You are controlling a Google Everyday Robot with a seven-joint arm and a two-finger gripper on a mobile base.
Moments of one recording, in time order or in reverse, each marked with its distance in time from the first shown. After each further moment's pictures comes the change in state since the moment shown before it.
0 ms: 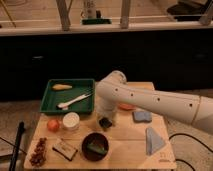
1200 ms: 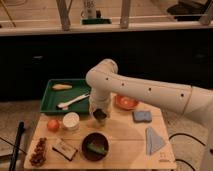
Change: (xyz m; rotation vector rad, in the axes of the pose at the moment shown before) arm 0.016 -0.038 -0.038 -0.026 0.031 -0.046
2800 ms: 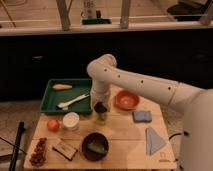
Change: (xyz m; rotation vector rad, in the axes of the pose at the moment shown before) arm 0.041 0.003 0.020 -0.017 -0.066 0.026
